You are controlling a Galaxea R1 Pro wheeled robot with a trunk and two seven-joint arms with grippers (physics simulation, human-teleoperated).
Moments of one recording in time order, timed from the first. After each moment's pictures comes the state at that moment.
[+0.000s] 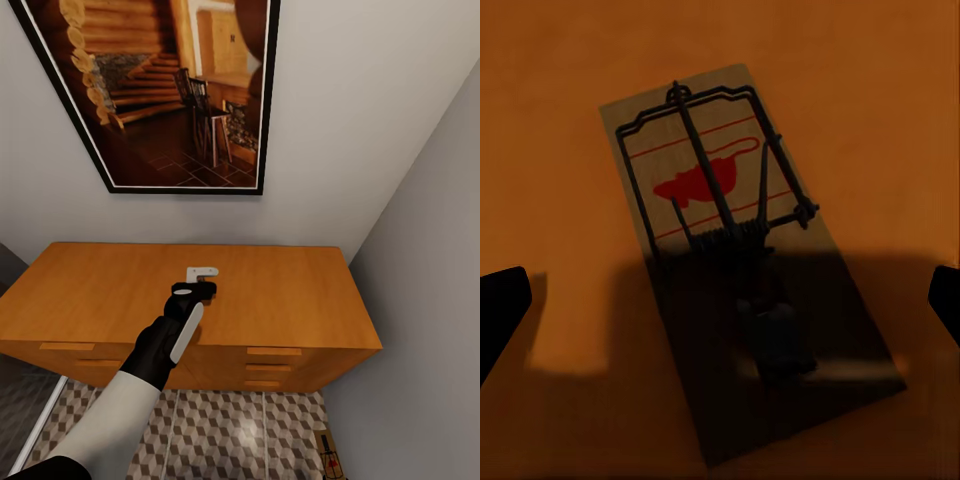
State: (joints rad) left arm -0.79 -0.15 -0.28 -1.12 0.24 0.65 0.47; right arm -0.28 0.12 -0.07 -0.02 0.32 -0.87 -0.47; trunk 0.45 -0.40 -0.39
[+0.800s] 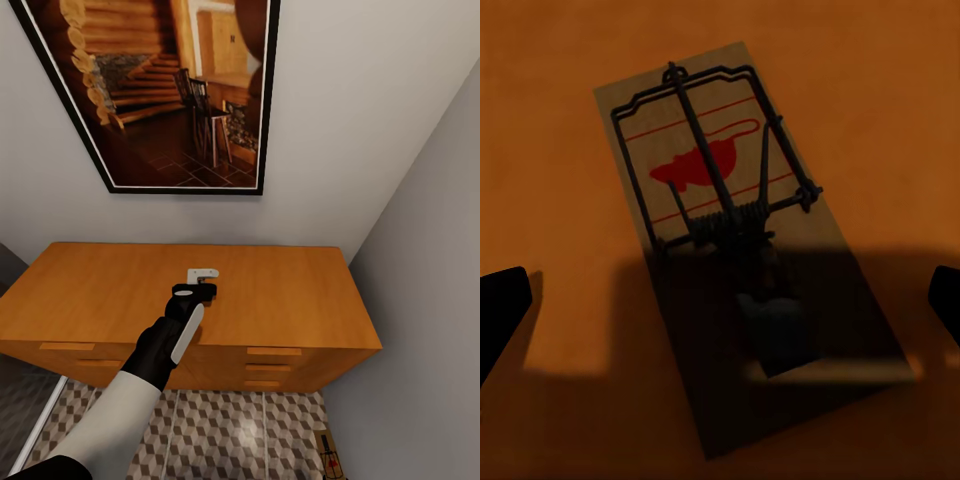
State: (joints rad) left arm -0.79 -0.15 -0.28 -1.10 0.23 0.64 0.47; right arm -0.28 0.12 -0.07 -0.02 0.32 -0.86 -0.47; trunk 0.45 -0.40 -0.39
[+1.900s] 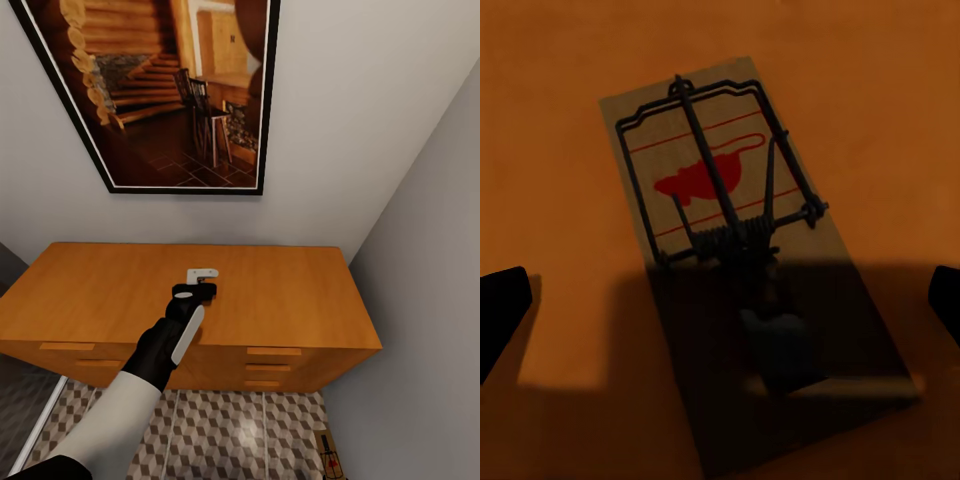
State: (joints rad) left arm -0.79 -0.15 -0.28 -1.08 0.23 0.58 0.47; right arm -0.28 0.12 -0.07 -0.02 0.32 -0.86 -0.47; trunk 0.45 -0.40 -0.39
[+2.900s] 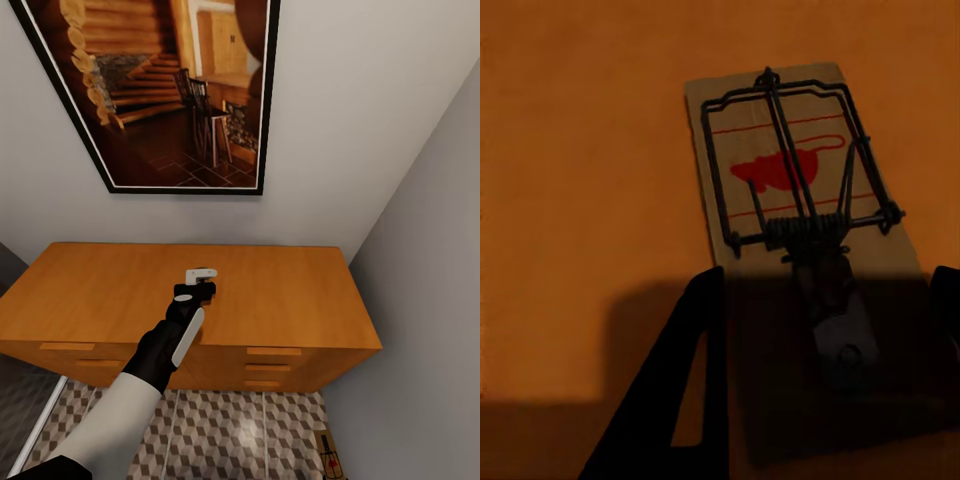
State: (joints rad) left arm -0.78 -0.15 -0.28 -1.06 0.22 0.52 0.48; right arm -0.28 0.12 -0.07 -0.02 0.32 -0.86 -0.47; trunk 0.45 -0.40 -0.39
